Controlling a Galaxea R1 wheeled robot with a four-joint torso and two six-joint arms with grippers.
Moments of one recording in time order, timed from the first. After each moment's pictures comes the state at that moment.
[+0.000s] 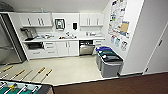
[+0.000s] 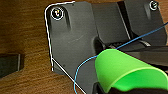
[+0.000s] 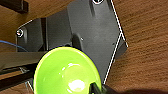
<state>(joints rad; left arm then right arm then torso) 1.49 2.98 -2.73 -0.06 0.01 0.05 -1.55 2.88 -2.58 -0.07 0.09 0.17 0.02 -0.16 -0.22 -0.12</state>
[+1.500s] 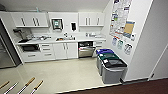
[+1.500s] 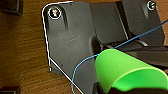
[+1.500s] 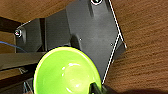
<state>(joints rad) 1.49 2.98 -2.72 -0.06 0.01 0.05 -1.55 2.88 -2.58 -0.07 0.09 0.17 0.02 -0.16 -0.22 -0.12</state>
